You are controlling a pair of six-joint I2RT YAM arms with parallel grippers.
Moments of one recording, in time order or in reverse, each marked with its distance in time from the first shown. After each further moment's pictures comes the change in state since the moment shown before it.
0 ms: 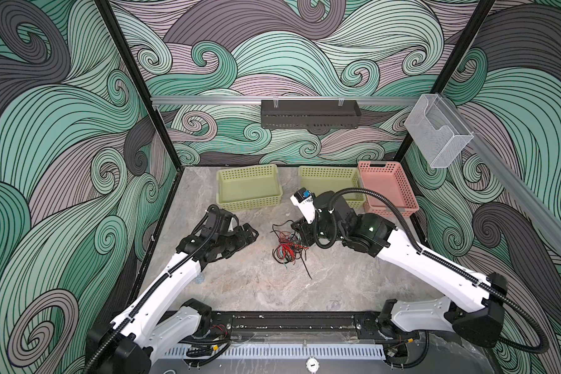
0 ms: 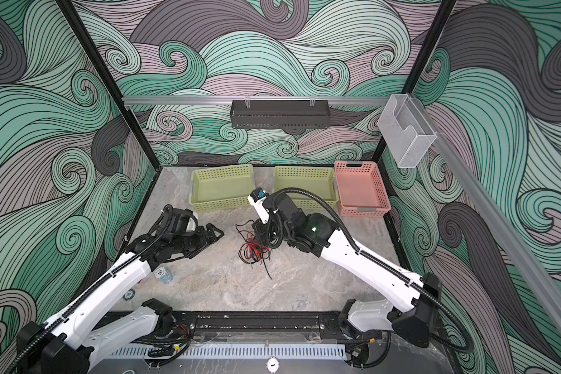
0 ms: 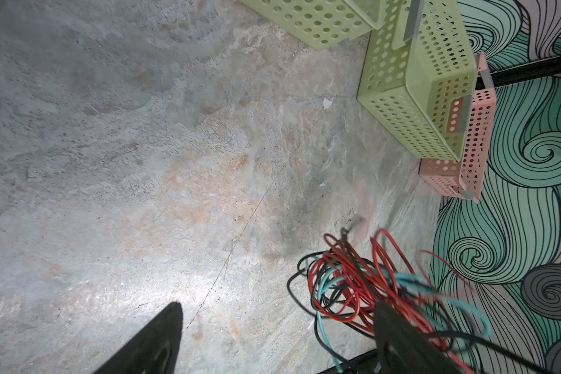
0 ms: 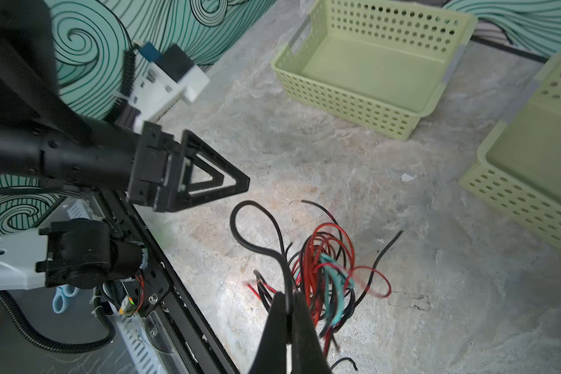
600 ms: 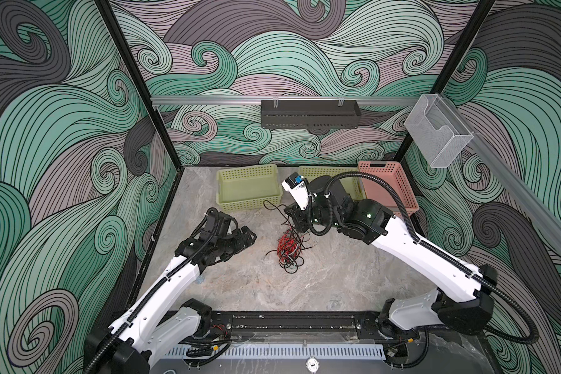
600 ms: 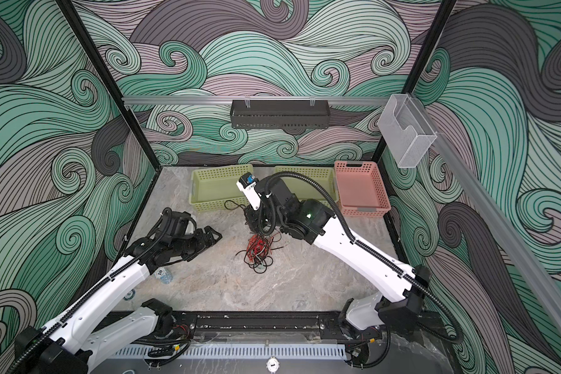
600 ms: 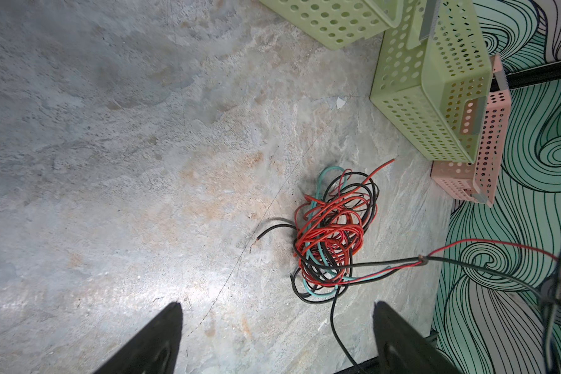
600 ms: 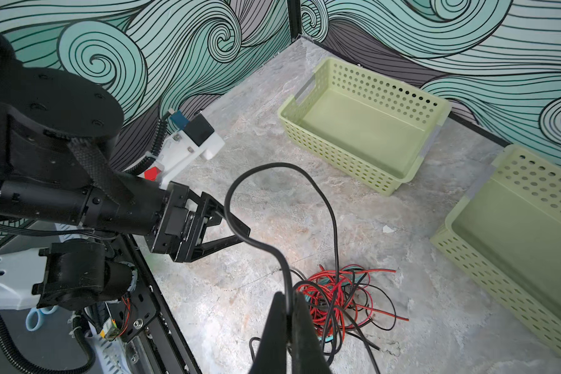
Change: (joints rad) left arm 0.000 -0.034 -0.030 -0.011 -0.024 -0.001; right arm 0.002 0.116 0.246 -0.061 0.048 -0.127
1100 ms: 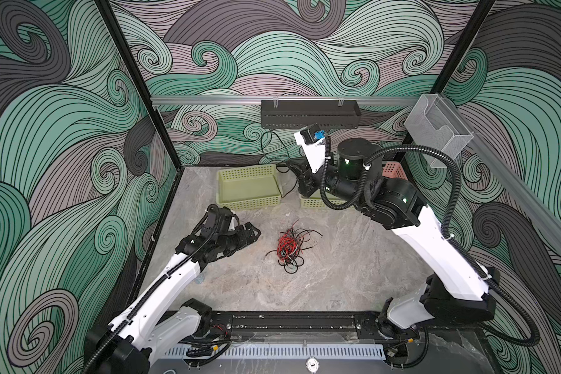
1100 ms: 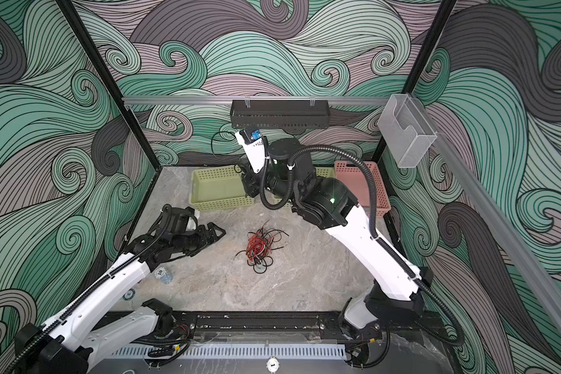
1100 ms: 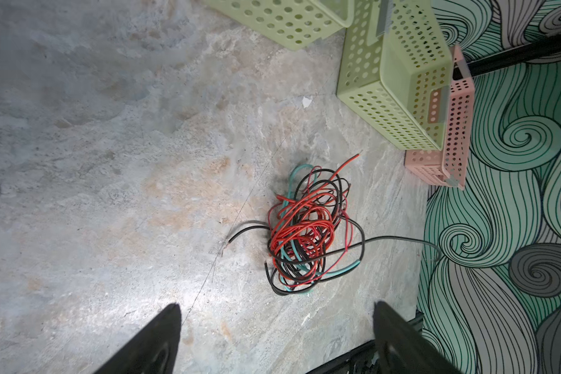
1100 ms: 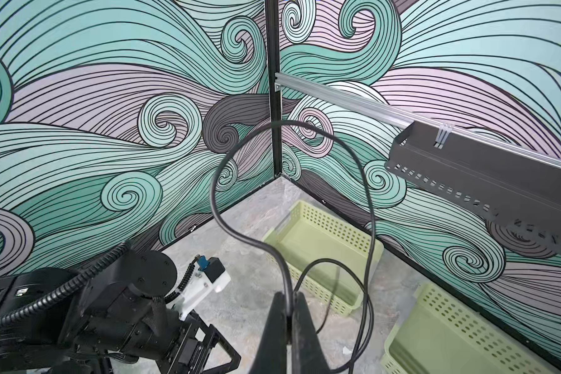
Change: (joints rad) left arm -0.013 0.019 0.063 0.031 0.044 0.042; right arm -0.013 0.112 0.461 0.008 0.098 -0.116
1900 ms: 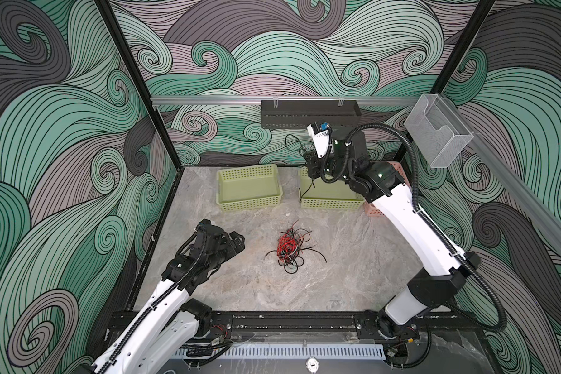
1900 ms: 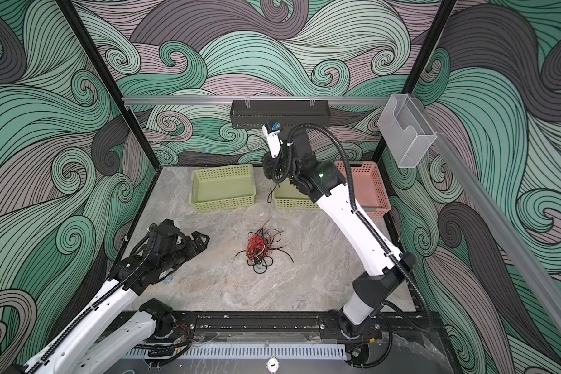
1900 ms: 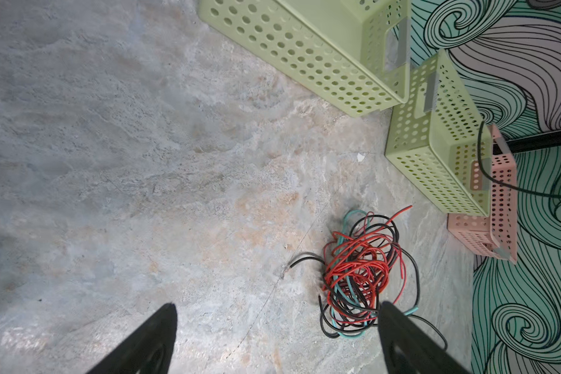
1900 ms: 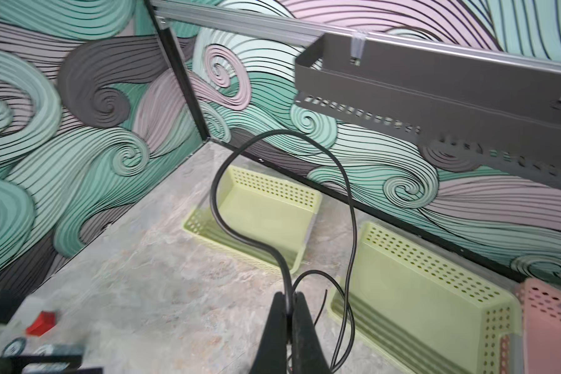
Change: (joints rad) left arm -0.003 -0.255 -0.172 -0.061 -0.284 -0.101; right arm -0.317 0.122 -0.076 0.017 -0.041 0.053
